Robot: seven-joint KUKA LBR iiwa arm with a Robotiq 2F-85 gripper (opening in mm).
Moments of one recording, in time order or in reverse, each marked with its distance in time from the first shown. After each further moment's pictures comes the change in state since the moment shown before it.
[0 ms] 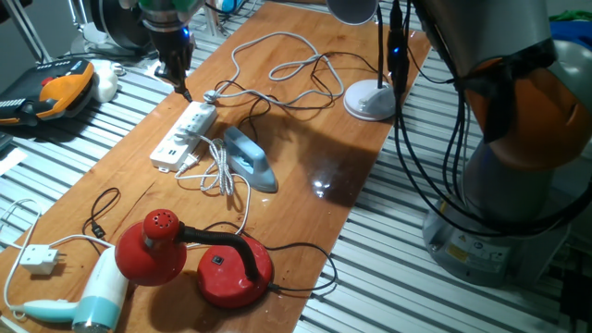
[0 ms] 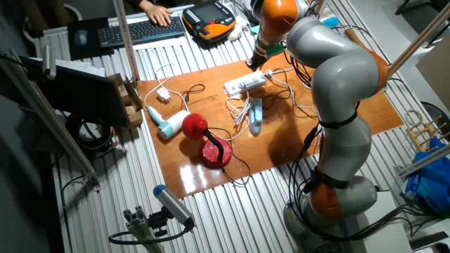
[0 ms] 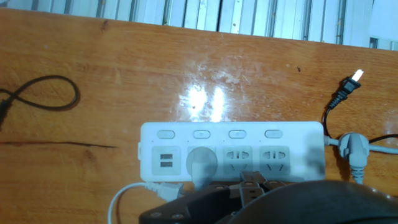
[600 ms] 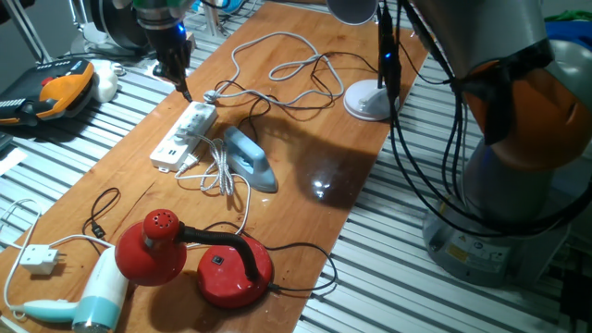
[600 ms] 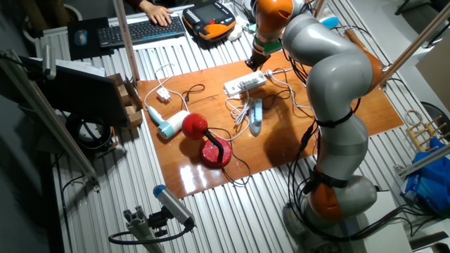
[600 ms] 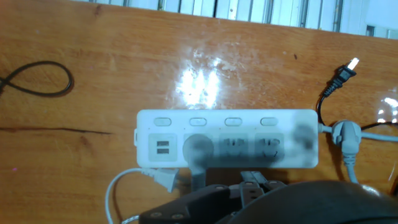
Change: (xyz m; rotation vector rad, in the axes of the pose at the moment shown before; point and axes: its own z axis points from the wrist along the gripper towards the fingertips) arm 0.006 0.000 -0.007 0.056 0.064 -0.024
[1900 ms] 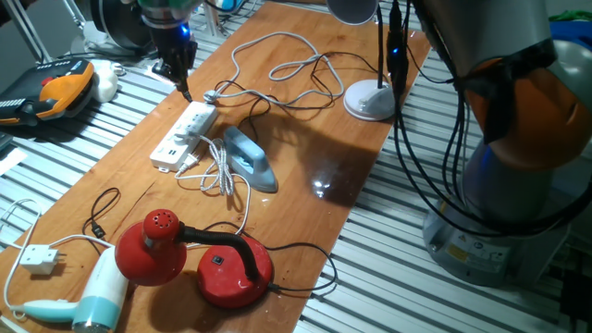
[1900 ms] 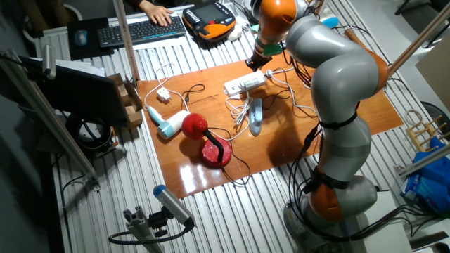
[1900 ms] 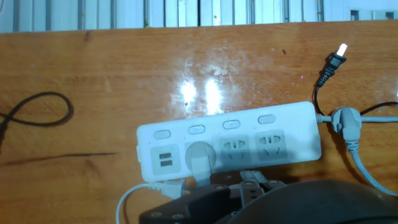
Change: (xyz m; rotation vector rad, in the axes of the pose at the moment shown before) arm -0.001 0.001 0.000 -0.024 -0.021 0.123
